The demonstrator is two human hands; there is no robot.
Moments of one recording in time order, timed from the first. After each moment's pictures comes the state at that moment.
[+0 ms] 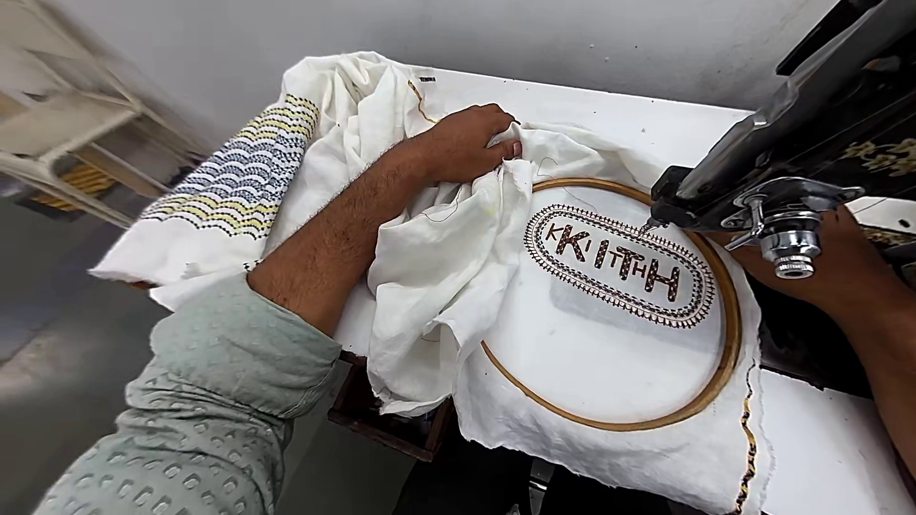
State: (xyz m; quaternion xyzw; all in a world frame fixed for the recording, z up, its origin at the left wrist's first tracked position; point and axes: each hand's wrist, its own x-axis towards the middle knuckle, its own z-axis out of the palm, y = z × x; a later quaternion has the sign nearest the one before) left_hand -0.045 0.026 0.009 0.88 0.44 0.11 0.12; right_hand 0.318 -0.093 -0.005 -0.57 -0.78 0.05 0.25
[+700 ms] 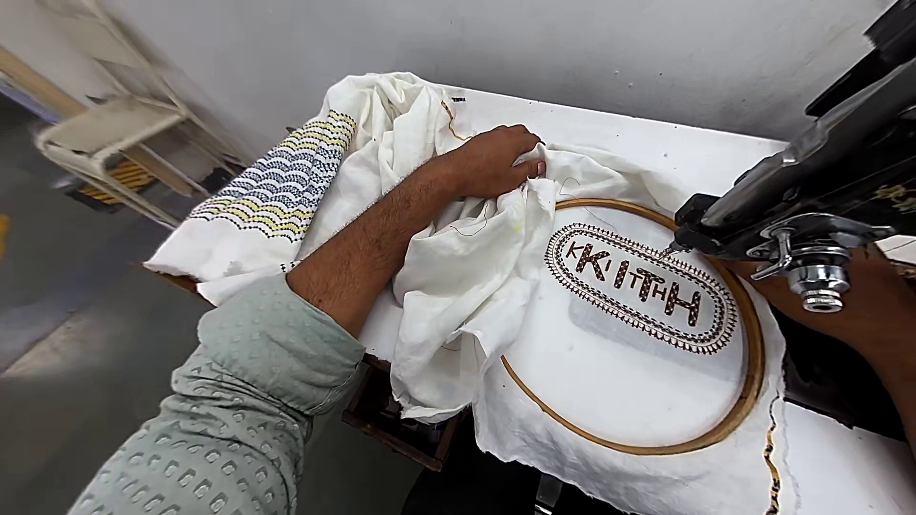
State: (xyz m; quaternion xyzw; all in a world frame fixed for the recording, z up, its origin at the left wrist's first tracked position) left_hand -0.045 0.029 0.005 0.89 0.43 0.12 0.12; right_hand 0.320 -0.084 0.001 -0.68 -0.71 0.09 0.12
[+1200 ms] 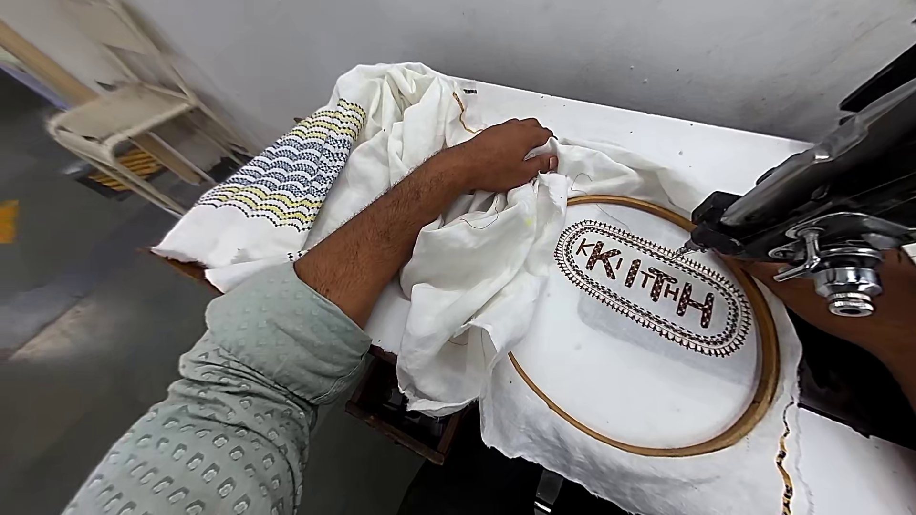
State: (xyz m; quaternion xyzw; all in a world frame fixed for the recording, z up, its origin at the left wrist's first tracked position) left_hand -0.045 0.029 0.006 0.89 0.43 0.12 0.12; right_hand 0.343 -0.072 -0.023 -0.65 -0.74 0.04 0.16
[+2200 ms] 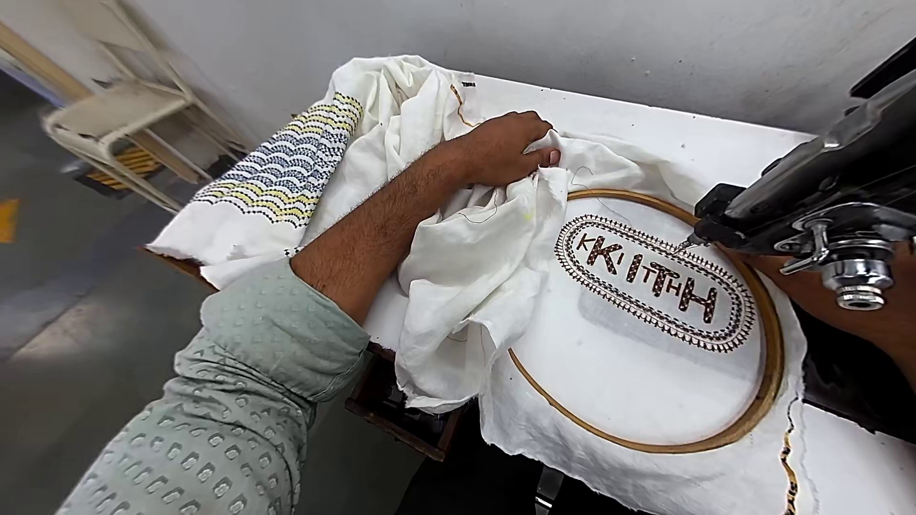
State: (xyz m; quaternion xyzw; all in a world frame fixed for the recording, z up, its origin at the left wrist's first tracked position) left_hand -0.045 0.028 0.006 0.89 0.43 0.12 0.12; right_hand 0.315 -0.085 0.007 -0.71 -0.69 0.08 0.09
